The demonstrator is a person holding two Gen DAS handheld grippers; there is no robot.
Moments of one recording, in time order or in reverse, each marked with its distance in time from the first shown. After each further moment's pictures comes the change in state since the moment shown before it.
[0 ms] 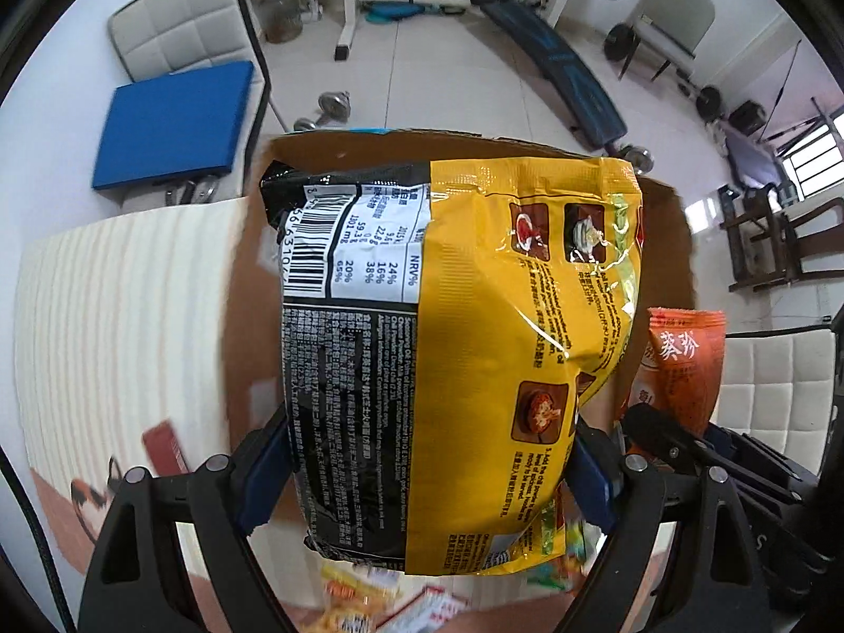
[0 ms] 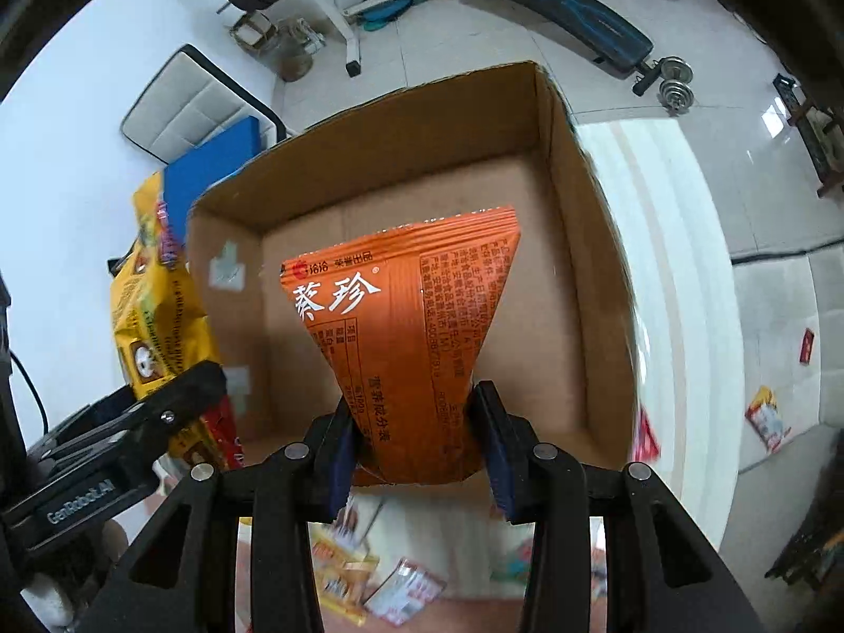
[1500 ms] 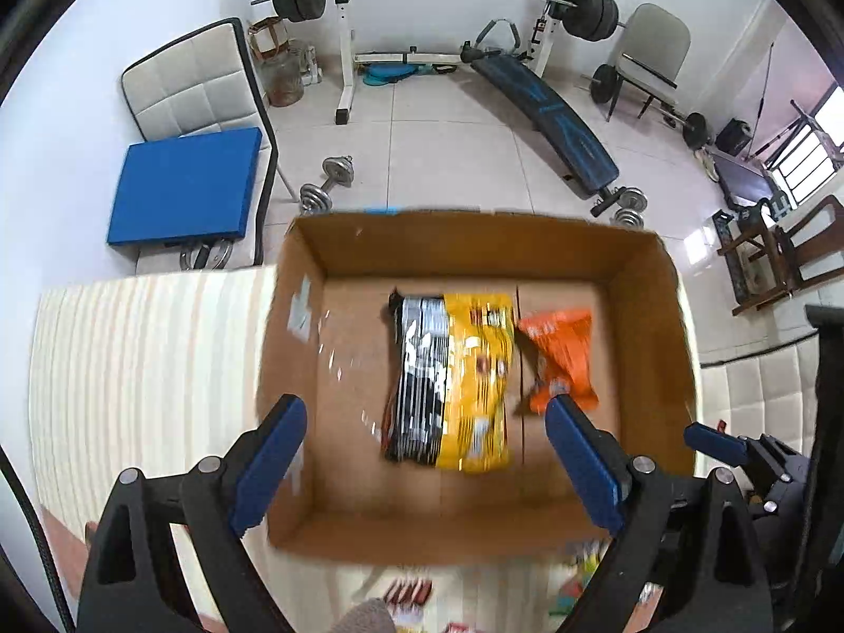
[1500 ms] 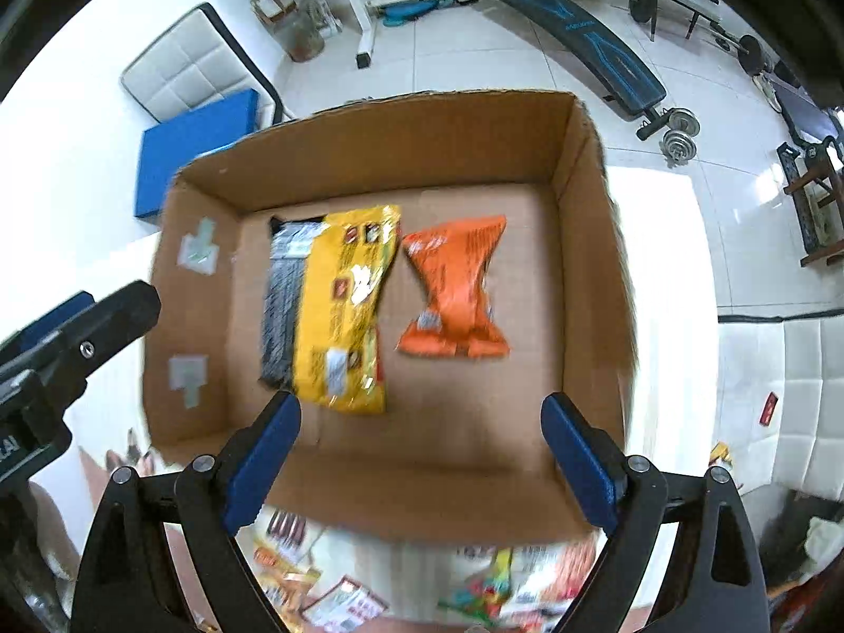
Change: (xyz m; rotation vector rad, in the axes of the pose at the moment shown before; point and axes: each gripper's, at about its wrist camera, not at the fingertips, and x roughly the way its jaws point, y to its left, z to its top) left arm -0.063 -0.005 -0.028 0.051 -0.202 0.027; right arm -0.022 0.010 -0.023 -0.148 -0.033 -0.092
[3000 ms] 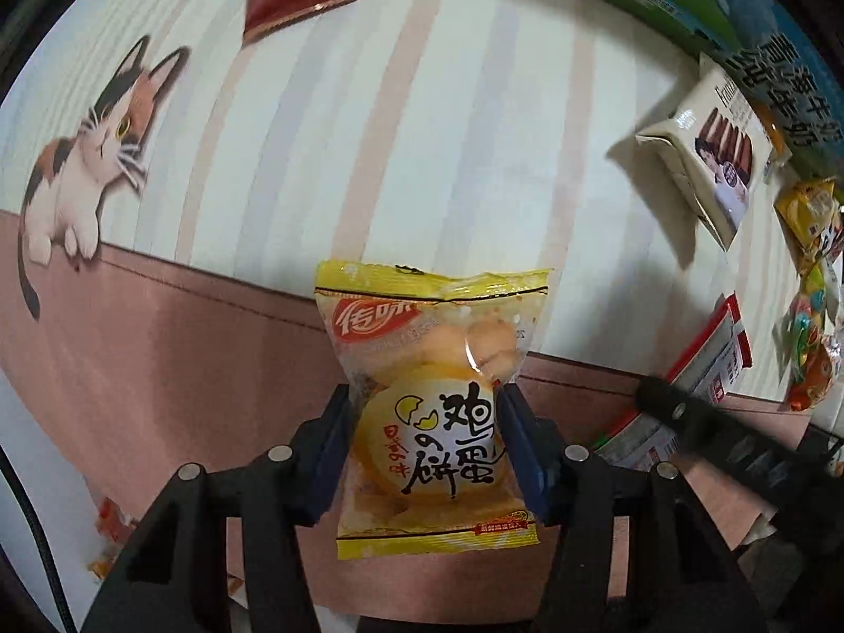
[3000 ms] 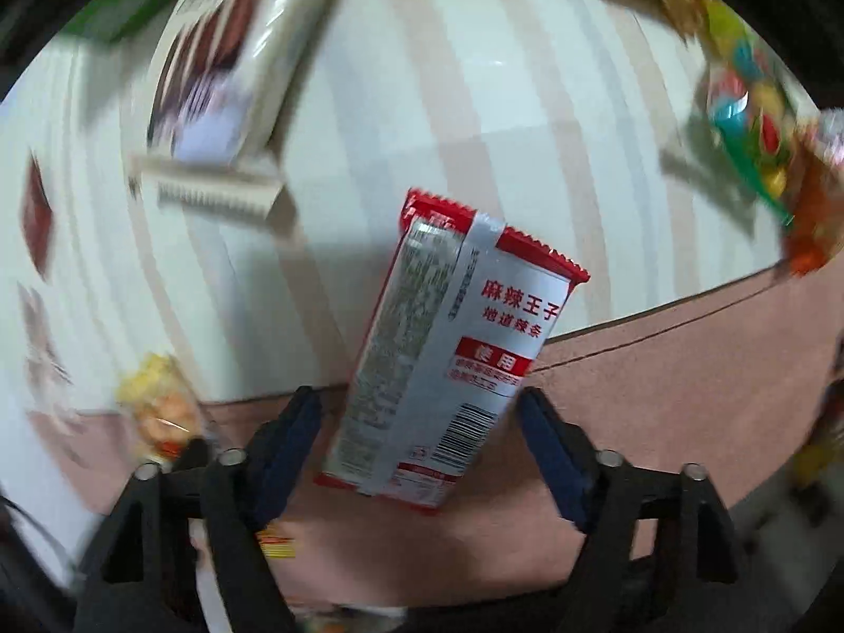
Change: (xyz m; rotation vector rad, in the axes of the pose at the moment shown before) left arm 0.095 0.139 -0.311 -0.298 0.444 0.040; right arm 0.184 0.107 -0.274 0.162 0.397 -0.219
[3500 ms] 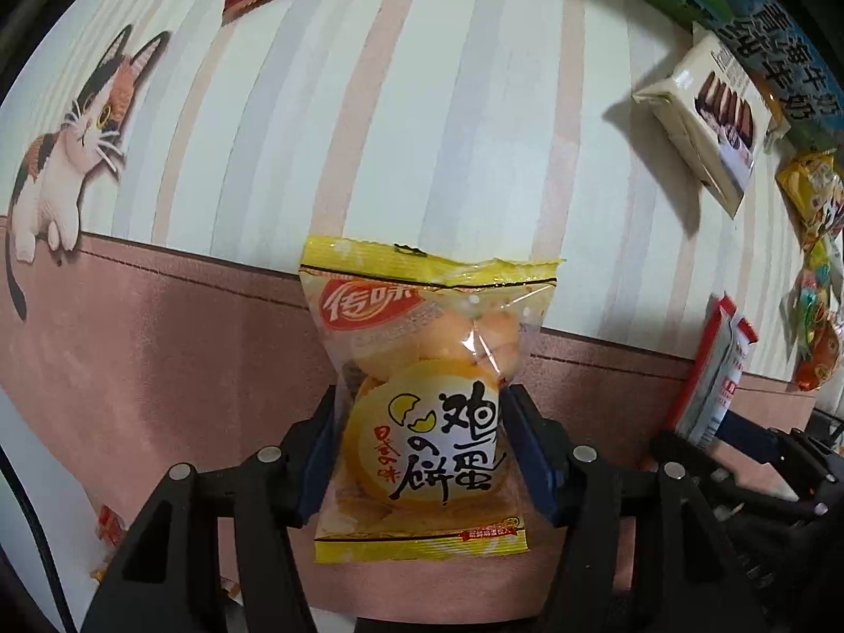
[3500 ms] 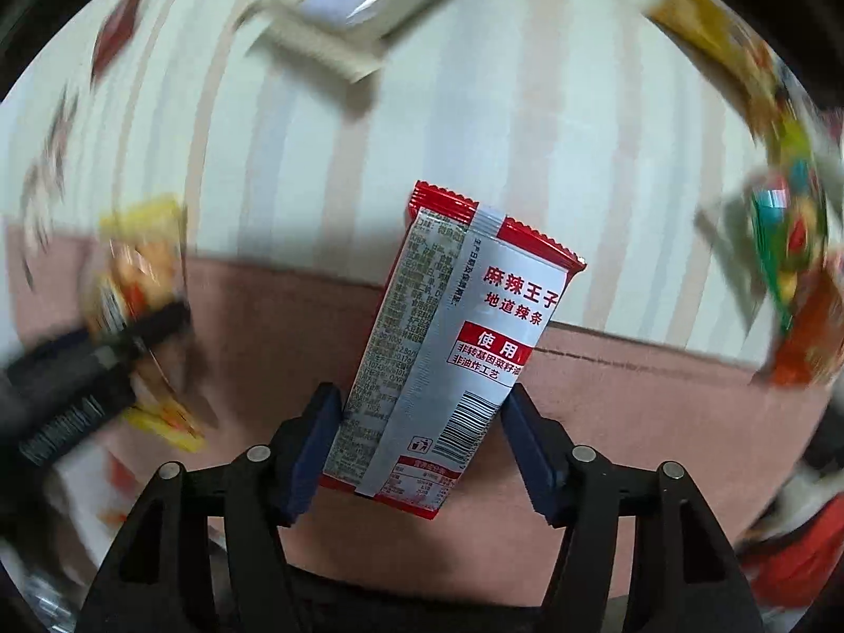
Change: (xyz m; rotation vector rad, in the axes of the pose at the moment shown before) left arm 0.036 0.014 -0.029 0.041 0.012 0.006; right arm -0.003 -0.011 -0.026 -0.252 -0.010 0.090
